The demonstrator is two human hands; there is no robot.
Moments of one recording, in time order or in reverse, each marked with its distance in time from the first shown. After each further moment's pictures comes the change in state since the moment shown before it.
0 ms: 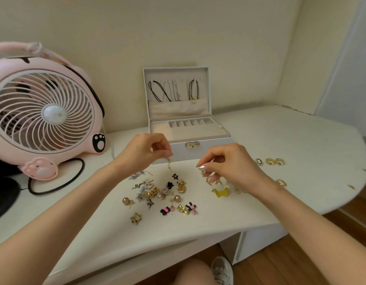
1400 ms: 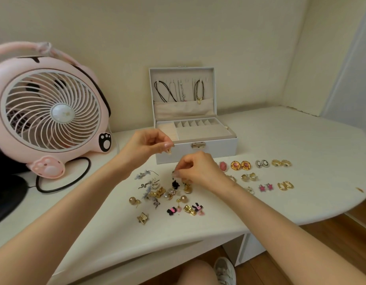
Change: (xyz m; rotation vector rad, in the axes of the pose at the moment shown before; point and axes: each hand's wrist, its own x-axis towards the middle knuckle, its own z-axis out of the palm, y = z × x) left_hand -0.007 -0.002 -0.008 -0.525 0.040 -0.158; right_hand 0.031 -0.005 0.063 -0.106 -0.116 0.042
